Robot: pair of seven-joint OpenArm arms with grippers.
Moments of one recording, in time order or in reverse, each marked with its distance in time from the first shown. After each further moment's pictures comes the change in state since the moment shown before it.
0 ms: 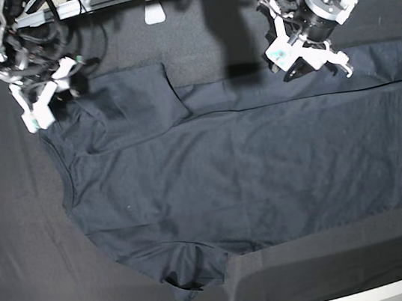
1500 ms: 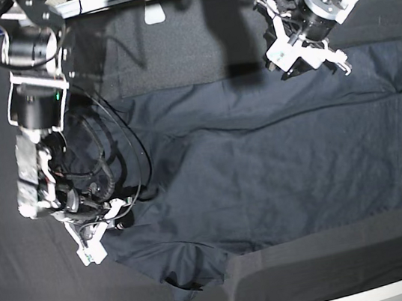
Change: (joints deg) left arm 0.0 0.0 0.0 0.1 -3.4 0.2 0.5; right arm 47.2 0.0 -9.4 -42.1 -18.6 -0.9 16.0
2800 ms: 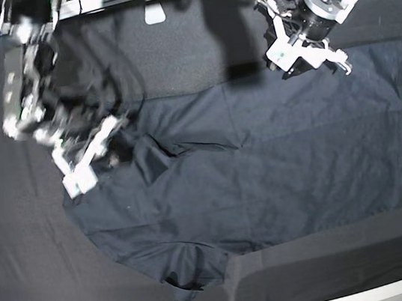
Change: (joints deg) left arm 0.0 0.0 0.0 0.0 0.3 0.2 0.7; right arm -30.9 -2.9 0.1 35.7 15.5 0.7 -4.9
